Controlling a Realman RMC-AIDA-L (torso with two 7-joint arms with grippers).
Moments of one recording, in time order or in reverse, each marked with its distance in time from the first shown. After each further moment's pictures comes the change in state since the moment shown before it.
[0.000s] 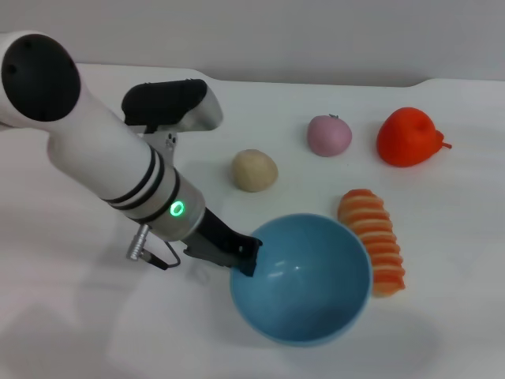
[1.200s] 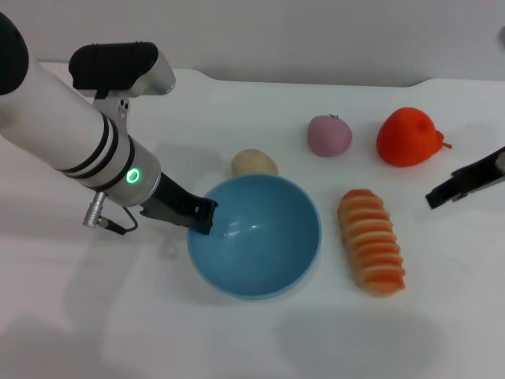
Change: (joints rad) left arm 0.032 0.006 -0.148 0.072 0.158 -0.034 0.048; right arm 0.210 -0.032 -0.967 -0.633 -1.520 -0.505 1.700
